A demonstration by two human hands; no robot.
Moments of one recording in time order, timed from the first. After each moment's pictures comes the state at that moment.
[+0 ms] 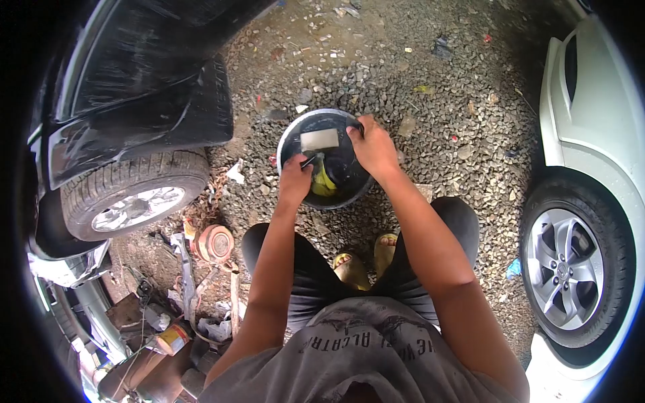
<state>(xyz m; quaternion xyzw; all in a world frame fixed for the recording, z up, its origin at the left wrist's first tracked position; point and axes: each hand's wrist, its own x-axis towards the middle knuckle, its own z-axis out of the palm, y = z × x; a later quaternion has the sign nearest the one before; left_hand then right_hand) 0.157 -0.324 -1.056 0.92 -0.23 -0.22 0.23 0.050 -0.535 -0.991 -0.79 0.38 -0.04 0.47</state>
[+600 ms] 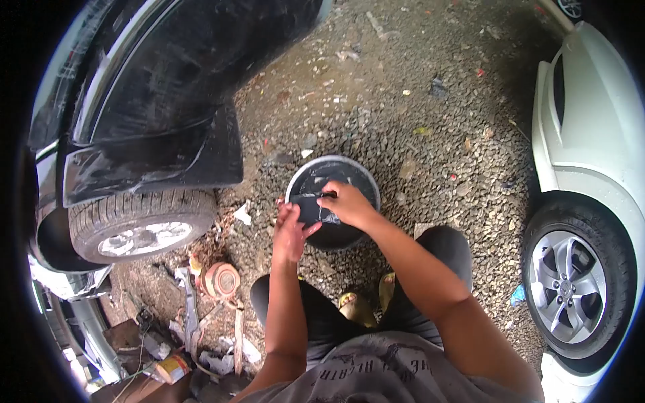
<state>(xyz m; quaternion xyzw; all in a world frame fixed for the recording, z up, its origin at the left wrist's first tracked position) 0.138 -0.307 -0.993 0.54 0.10 -0.36 0.76 0.075 -0.496 -1.008 -0.74 0.22 0.02 0.63</state>
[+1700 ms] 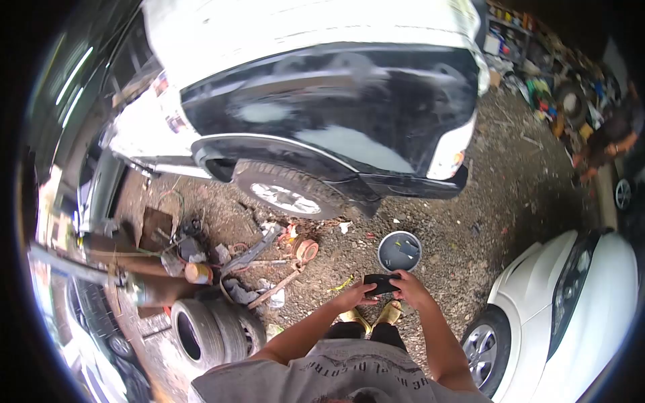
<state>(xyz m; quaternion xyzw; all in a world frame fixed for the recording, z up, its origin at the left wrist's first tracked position) -0.016 -0.175 -0.463 0.49 0.09 -0.49 0.71 -0.041 -0.411 -0.458 -0.51 0.24 0.29 0.78</state>
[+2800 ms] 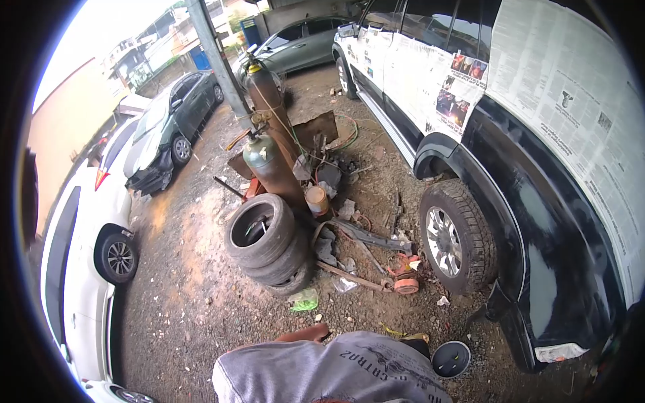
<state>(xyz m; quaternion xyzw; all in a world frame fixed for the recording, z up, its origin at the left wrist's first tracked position) -0.258 0.188 -0.601 0.59 0.60 -0.30 0.45 0.036 -0.317 -0.562 -0.80 0.14 0.44 0.38</state>
